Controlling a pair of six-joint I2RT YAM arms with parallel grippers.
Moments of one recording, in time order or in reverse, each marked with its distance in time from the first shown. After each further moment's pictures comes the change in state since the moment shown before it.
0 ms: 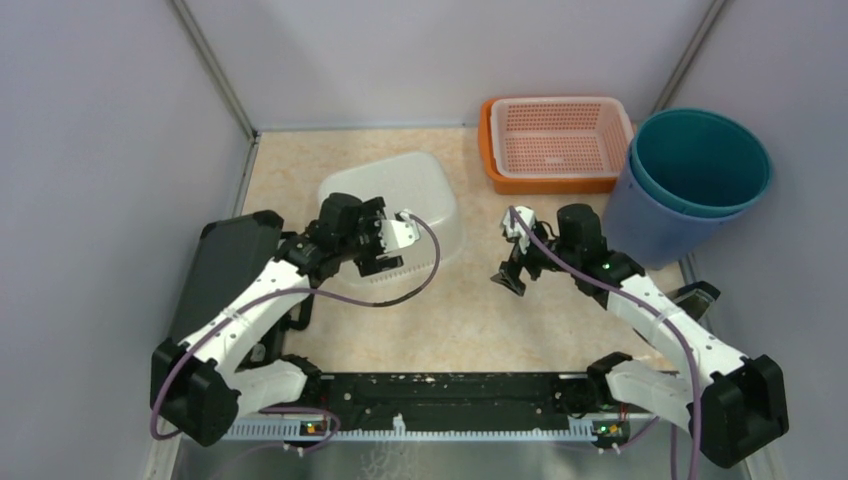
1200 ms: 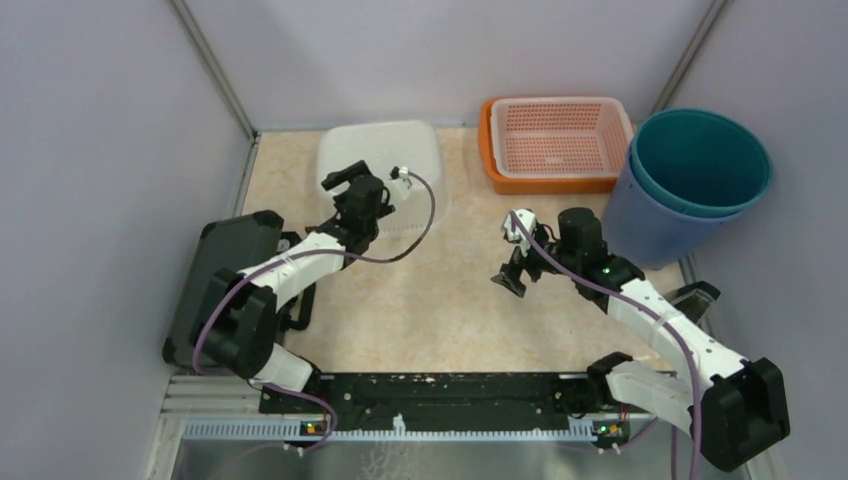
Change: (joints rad) left arm 0.007 0.345 -0.014 0.575 -0.804 0.061; right arm 0.000 -0.019 -0.039 0.045 0.010 -0.002
